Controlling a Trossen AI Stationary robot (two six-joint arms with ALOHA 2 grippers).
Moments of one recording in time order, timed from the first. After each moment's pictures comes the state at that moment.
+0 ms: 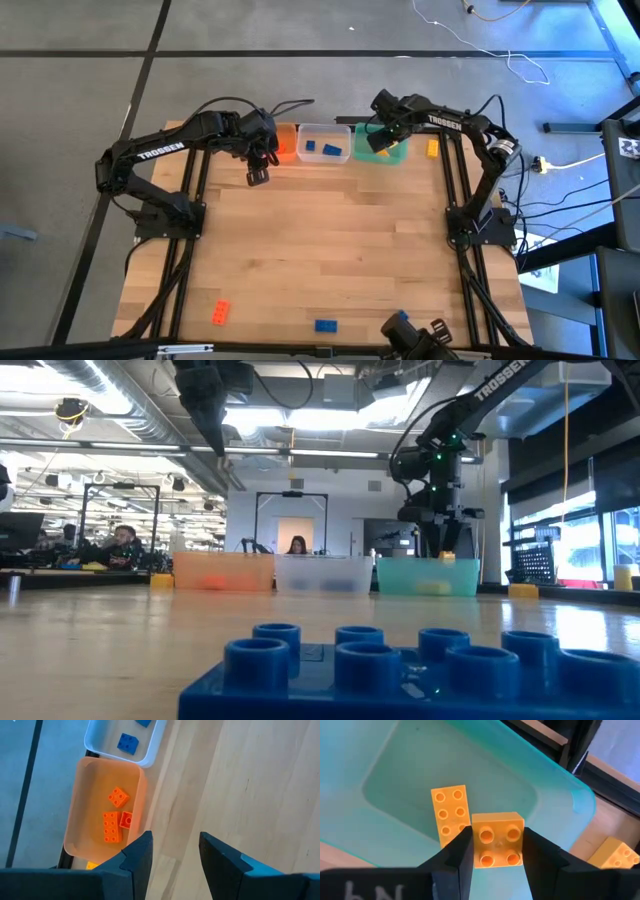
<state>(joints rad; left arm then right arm) 0.37 1.35 1.39 -1.12 -0.16 0.14 -0.78 1.81 1.33 -0.91 0.17 0.31</state>
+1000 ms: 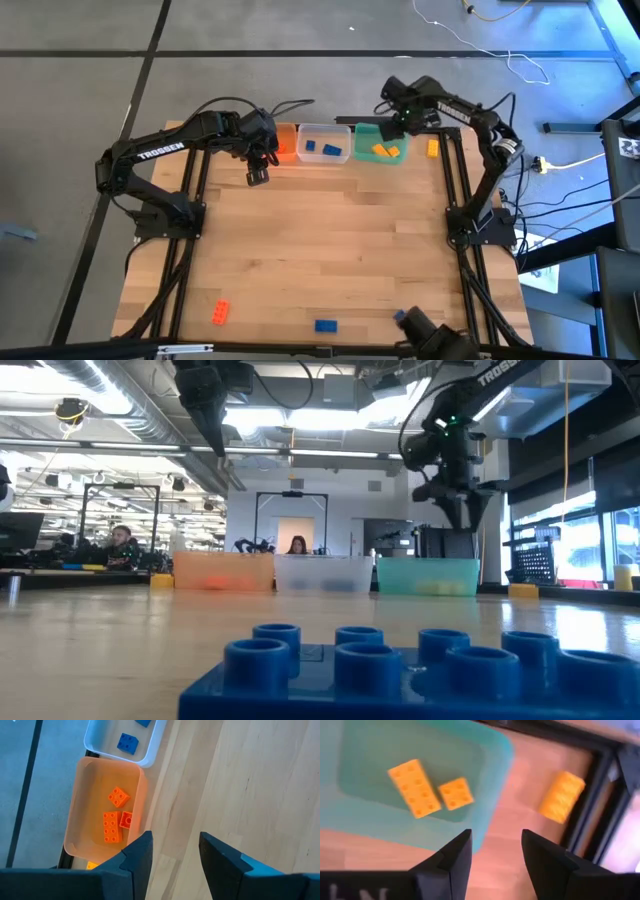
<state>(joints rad) 0.37 1.35 1.39 -1.12 -0.16 0.14 -0.86 1.80 1.53 -1.30 0.16 0.51</state>
